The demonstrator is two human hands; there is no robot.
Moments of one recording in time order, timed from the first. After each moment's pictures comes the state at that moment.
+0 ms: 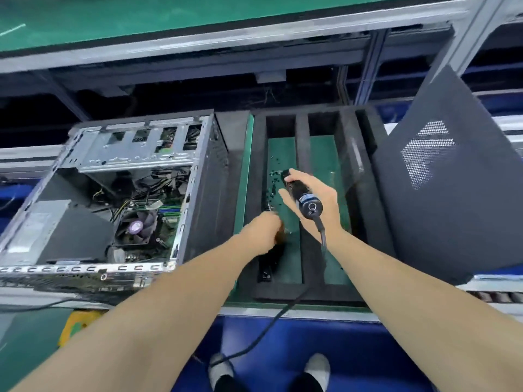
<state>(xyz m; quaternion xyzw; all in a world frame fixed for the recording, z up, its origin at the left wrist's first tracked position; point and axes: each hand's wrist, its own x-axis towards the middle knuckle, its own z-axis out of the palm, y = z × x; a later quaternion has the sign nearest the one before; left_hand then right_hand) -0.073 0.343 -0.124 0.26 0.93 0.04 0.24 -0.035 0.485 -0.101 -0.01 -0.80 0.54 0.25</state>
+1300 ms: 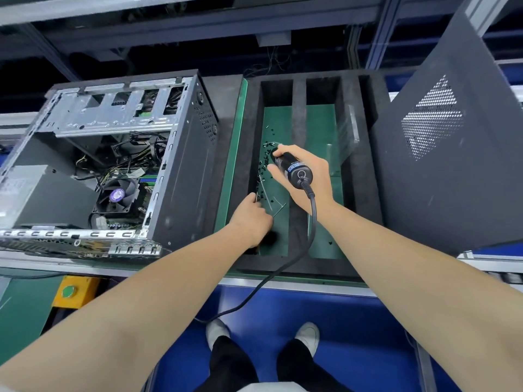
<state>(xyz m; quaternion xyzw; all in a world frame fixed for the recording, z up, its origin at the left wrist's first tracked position) -0.037 0.349 -0.150 0.39 0.84 -0.34 0.15 -0.040 0.508 -0.122 0.06 -0.81 0.53 0.24</state>
